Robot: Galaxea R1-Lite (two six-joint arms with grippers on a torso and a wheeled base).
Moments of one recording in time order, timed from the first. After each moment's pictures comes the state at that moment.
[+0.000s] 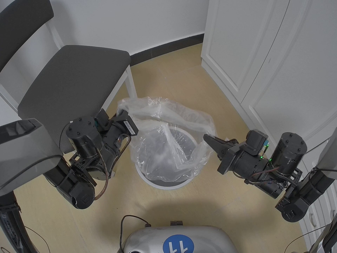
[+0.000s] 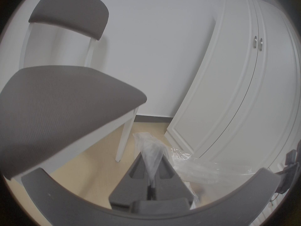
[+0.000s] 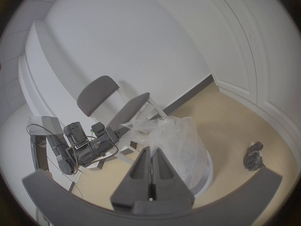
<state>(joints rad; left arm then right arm) -0.51 2.07 -0.73 -1.54 0.31 -0.27 0.63 1.92 -0.49 -1.55 0.10 0.35</state>
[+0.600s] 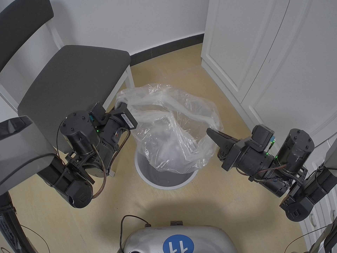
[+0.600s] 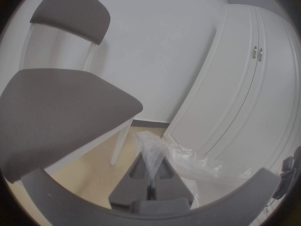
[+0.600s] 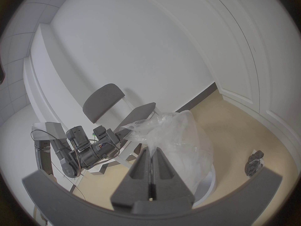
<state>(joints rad) -0.52 2.02 -0.74 -1.54 0.31 -0.29 0.64 1.86 -0.48 -1.55 0.10 0.35</state>
